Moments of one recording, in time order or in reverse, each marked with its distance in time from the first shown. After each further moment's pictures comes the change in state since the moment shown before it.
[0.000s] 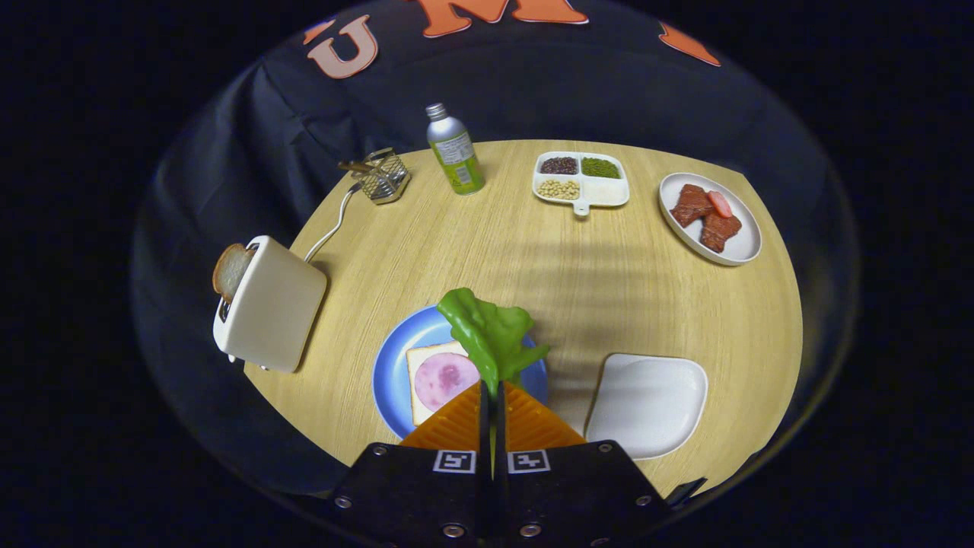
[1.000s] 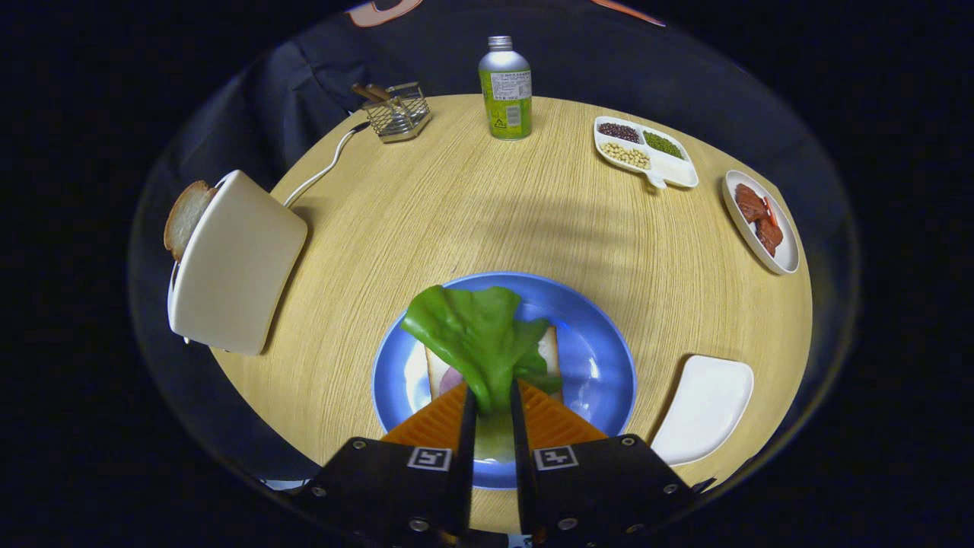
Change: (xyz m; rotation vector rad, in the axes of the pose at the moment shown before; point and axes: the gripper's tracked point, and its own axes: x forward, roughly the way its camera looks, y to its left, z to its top) arm 0.071 0.045 -0.023 -0.095 0.126 -0.107
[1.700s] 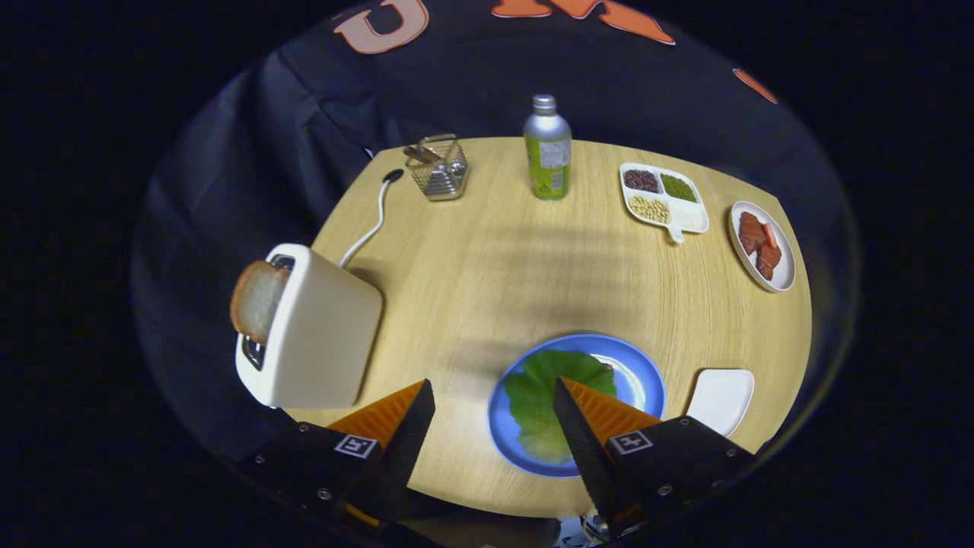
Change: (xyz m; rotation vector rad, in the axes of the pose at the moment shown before) arm -0.082 0.101 0.092 0.091 -0.092 0.108
